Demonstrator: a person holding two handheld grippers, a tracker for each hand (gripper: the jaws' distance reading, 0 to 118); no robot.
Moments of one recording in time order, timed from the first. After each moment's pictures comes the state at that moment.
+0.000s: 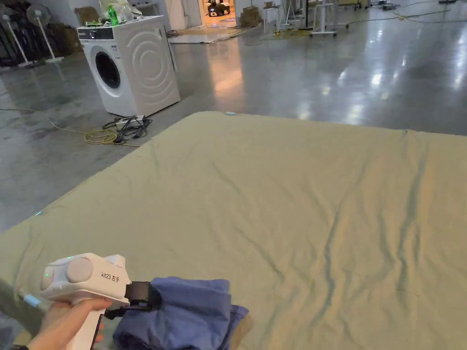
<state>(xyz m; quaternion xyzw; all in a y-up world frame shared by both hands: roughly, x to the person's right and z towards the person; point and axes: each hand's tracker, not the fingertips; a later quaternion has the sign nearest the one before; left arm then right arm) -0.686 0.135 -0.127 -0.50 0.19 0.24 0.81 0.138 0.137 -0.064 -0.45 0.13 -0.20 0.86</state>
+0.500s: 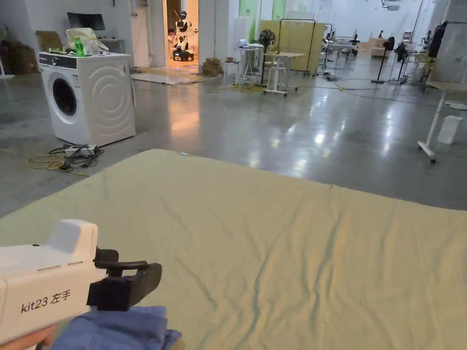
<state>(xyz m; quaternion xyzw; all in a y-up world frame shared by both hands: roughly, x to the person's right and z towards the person) -0.434 0.373 -0.019 -0.21 0.00 0.05 0.98 0.132 0.239 -0.068 -0.28 0.18 -0.14 0.93</state>
